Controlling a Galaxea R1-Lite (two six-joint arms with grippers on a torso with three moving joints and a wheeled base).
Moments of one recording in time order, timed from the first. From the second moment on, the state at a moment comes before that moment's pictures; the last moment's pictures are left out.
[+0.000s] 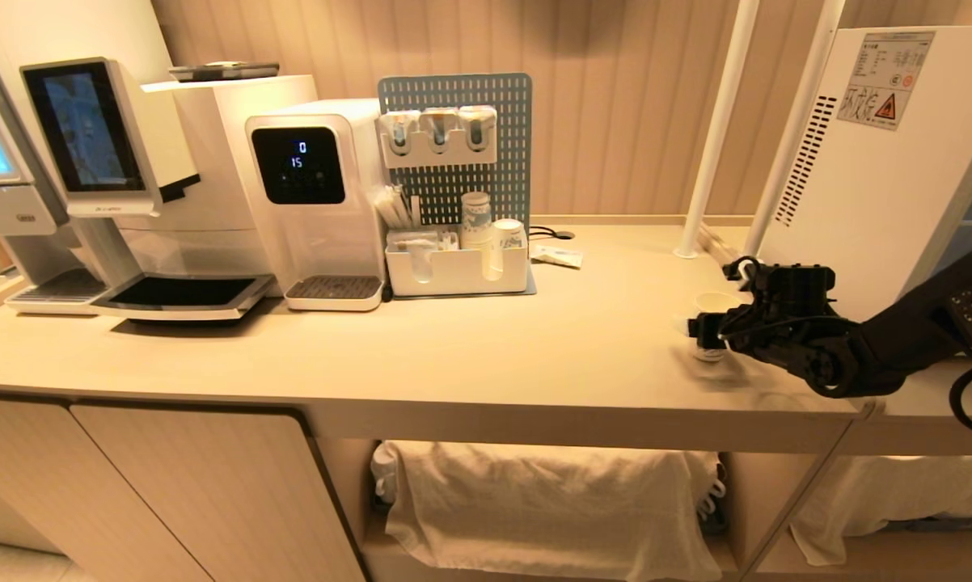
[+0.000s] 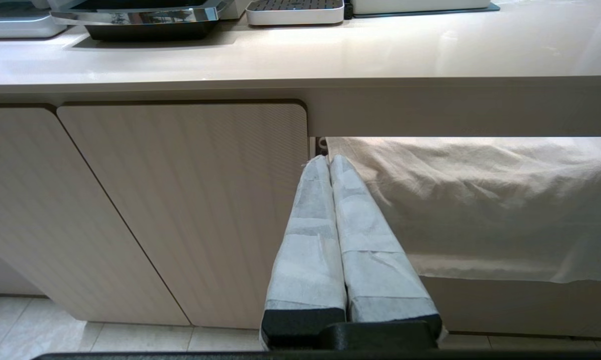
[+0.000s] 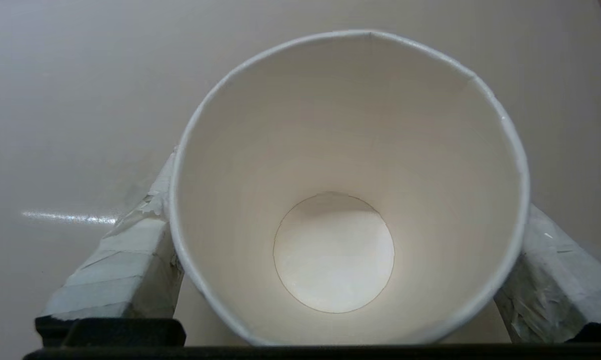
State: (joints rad) left arm 0.00 0.00 0.00 0.00 -0.01 0.02; right arm 0.02 2.28 -1.20 -0.69 0.03 0.00
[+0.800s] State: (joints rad) left arm 0.00 0.00 0.00 0.00 -0.01 0.02; right arm 0.02 2.27 -1.19 -0.65 0.04 0.00
